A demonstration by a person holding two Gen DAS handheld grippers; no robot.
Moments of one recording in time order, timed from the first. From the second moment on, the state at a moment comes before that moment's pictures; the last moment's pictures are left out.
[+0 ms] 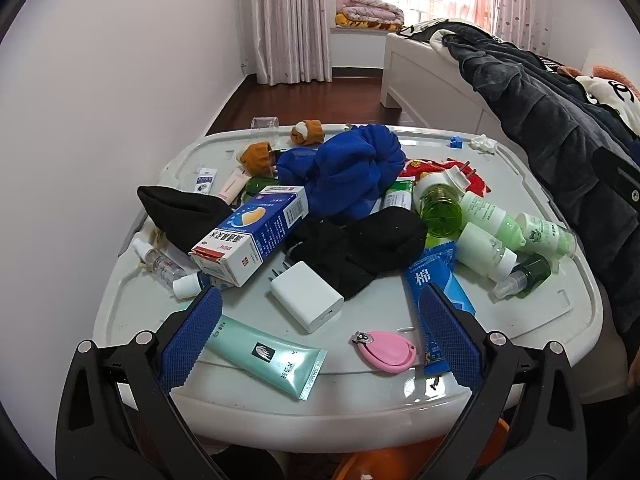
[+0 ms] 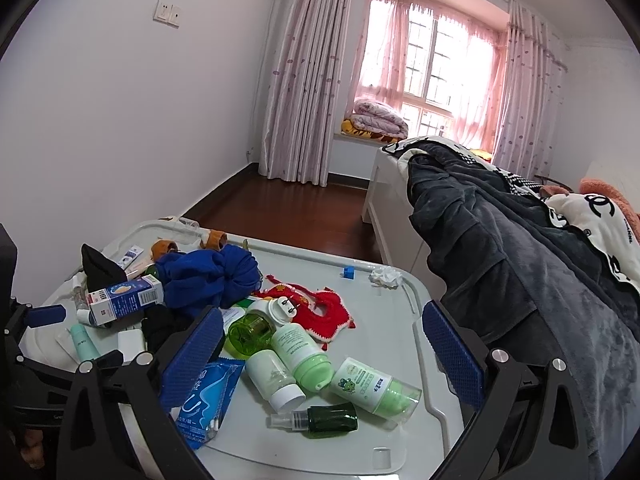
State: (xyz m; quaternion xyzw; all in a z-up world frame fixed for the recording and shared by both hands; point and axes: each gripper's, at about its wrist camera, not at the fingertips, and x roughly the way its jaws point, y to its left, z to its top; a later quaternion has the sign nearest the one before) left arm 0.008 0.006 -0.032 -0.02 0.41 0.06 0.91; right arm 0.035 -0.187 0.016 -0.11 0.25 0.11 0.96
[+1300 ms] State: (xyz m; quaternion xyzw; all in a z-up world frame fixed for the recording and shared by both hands) left arm 0.011 0.009 -0.040 -0.01 0.42 0.07 0.91; right arm 0.047 -0.209 0.009 -0.04 0.28 0.12 0.95
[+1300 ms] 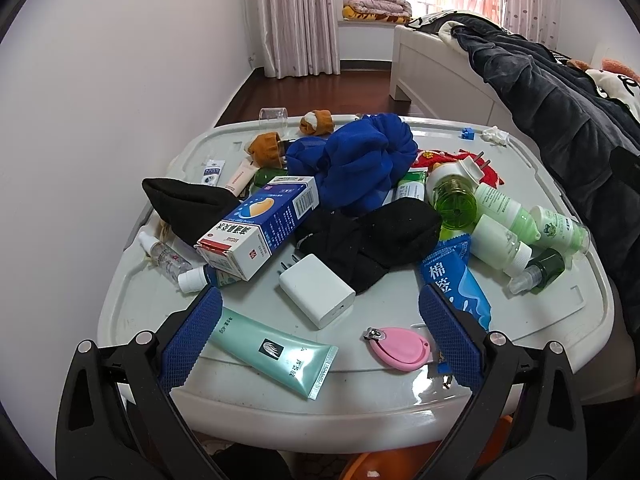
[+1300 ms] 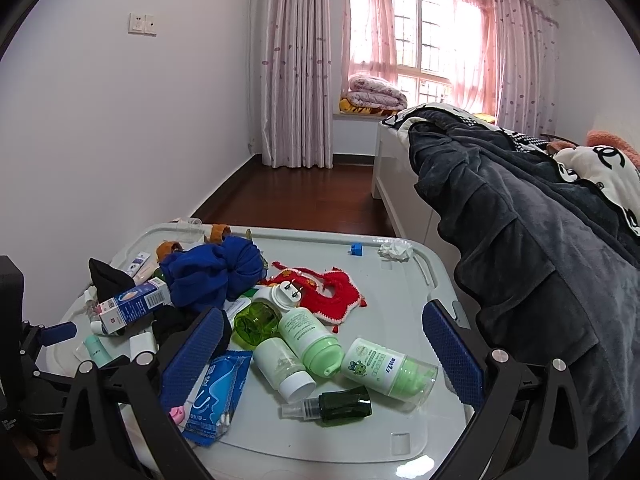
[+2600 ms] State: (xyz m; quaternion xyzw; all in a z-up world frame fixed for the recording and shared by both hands) left arm 0.010 0.089 -0.035 -0.07 0.40 0.12 0.90; right arm 0.051 -0.239 0.016 -0.02 0.28 0.09 0.95
